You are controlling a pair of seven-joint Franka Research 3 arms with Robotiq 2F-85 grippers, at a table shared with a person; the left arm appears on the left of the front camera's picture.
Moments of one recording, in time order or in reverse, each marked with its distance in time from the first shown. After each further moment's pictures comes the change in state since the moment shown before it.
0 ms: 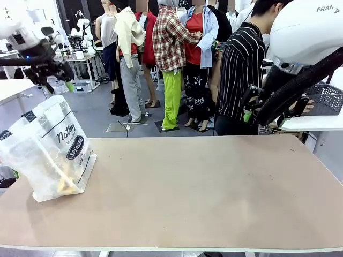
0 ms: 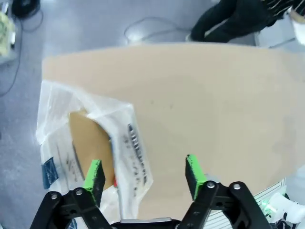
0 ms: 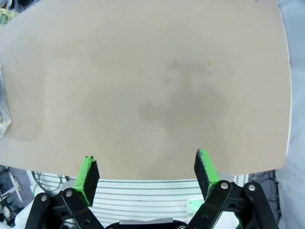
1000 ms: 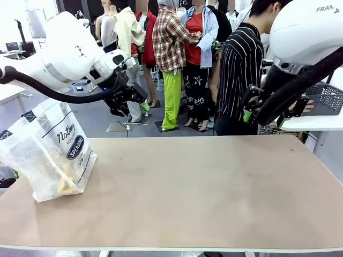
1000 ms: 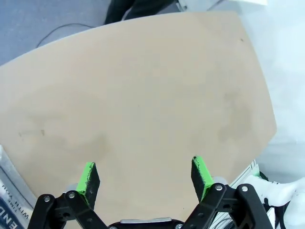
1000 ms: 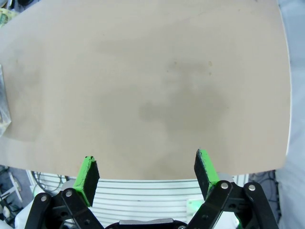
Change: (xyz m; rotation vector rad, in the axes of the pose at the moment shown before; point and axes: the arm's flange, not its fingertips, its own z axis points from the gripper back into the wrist) left arm -0.042 -0.181 -0.128 -0.331 0.024 -0.174; right arm 0.000 0.000 0.000 0.000 0.000 0.001
